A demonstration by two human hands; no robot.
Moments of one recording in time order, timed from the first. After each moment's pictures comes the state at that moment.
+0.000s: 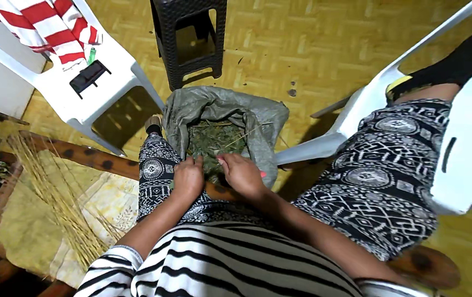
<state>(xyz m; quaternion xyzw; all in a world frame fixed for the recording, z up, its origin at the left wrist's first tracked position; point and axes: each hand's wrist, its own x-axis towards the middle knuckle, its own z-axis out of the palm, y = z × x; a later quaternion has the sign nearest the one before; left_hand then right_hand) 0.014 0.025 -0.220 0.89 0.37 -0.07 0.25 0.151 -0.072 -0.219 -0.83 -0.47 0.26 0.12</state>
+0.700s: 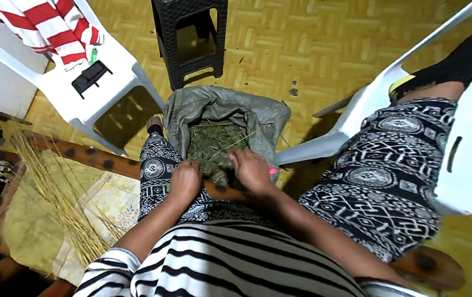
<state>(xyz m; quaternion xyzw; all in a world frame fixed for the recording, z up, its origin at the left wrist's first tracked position) 0.003 0.030 -0.215 0.88 0.37 -0.08 0.27 0.173 -0.082 -0.233 -0.86 -0.43 0.26 0.11</state>
